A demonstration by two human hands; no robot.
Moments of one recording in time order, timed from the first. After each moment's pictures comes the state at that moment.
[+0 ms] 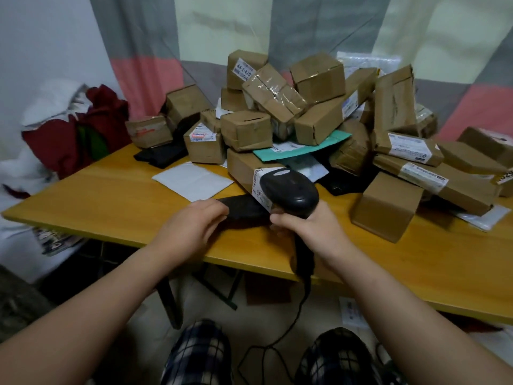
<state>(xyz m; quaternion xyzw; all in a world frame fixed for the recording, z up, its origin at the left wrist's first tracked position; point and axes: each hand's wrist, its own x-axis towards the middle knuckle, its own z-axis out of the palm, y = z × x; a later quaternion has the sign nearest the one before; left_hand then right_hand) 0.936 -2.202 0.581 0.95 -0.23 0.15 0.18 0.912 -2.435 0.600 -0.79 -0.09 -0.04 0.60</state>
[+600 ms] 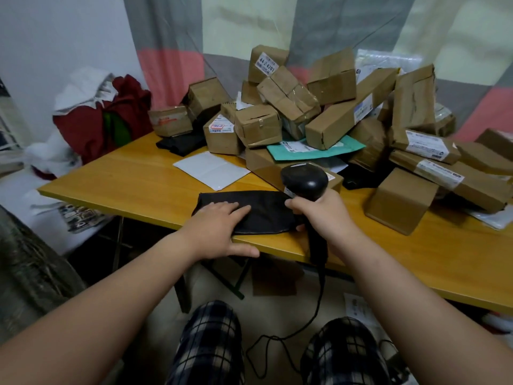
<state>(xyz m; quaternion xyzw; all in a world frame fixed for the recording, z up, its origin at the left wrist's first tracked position) 0.912 -2.203 0.575 0.98 -0.20 -0.04 0.01 0.909 -2.414 0.600 -0.79 0.00 -0.05 0.62</state>
